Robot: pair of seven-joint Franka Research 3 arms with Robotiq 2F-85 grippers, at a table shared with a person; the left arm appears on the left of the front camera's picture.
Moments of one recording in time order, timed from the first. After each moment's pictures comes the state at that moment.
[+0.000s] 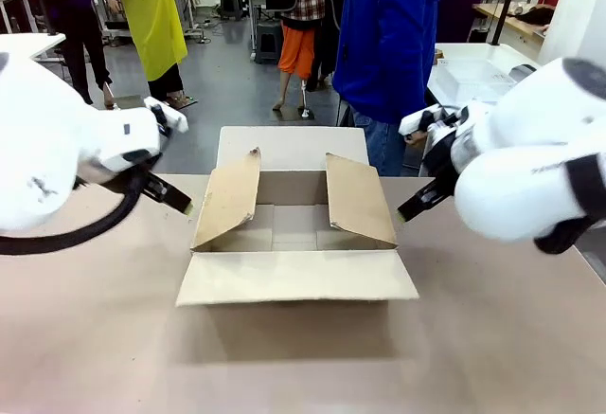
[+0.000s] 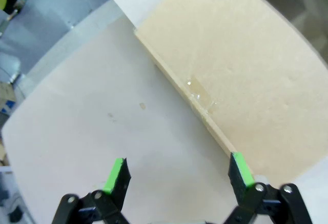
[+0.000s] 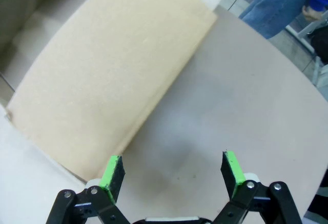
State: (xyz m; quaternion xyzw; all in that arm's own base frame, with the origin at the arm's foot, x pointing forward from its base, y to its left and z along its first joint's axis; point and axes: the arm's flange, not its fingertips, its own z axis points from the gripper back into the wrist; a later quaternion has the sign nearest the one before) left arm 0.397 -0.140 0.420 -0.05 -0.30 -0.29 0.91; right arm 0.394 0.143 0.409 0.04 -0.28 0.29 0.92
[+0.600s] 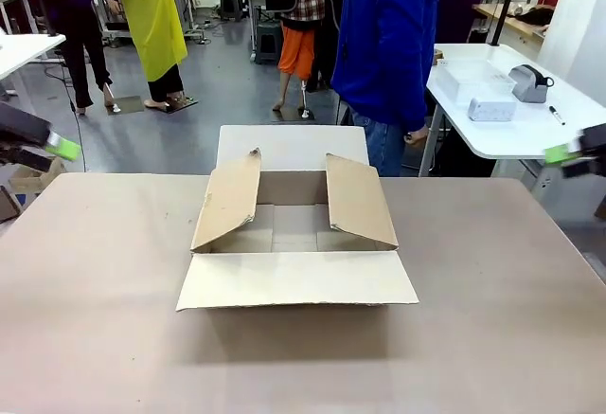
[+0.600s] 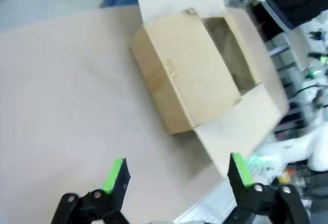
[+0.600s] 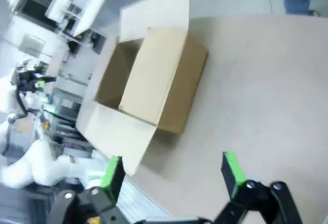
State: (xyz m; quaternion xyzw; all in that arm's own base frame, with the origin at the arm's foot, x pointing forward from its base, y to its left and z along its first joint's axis) left arm 0.343 0.048 0.509 -0.36 -0.25 -0.12 0.89; right arm 0.319 -0.110 0.487 0.41 -0.26 0.06 0.87
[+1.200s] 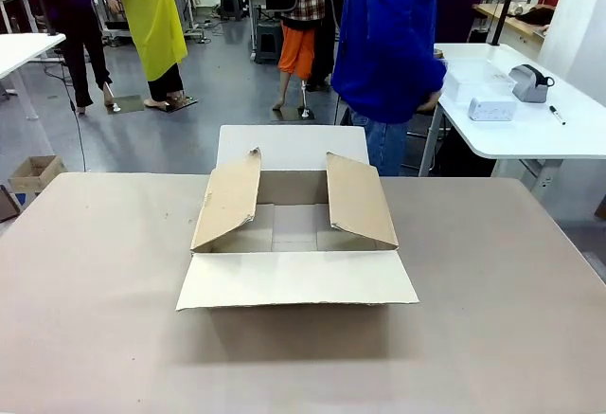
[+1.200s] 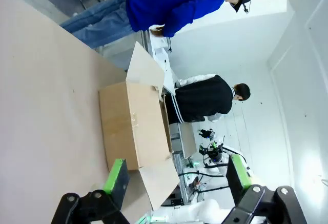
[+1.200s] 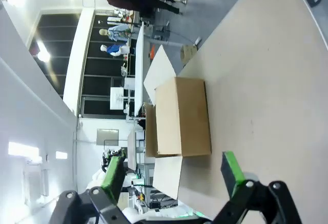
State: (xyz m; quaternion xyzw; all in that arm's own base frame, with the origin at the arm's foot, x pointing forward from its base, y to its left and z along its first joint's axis) left arm 0.330 0.208 0.433 -0.61 -0.28 0.11 0.73; right arm 0.296 -0.235 0.416 0.56 -0.25 -0.20 0.77
